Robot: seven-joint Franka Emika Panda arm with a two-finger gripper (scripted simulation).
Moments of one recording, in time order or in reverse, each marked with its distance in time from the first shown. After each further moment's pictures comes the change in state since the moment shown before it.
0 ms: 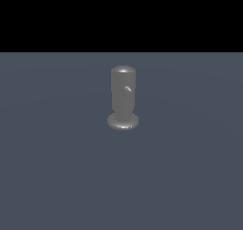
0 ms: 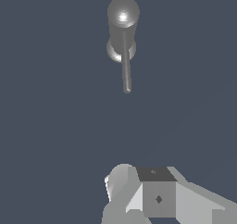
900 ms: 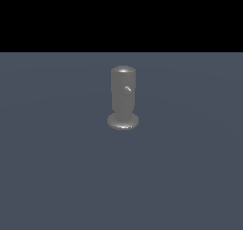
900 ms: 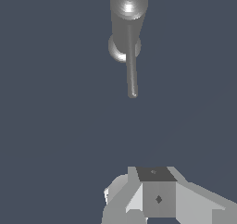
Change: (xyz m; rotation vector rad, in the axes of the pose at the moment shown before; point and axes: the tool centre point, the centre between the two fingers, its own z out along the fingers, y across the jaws) arm 0.018 -0.008 0.056 0.001 0.000 -0.012
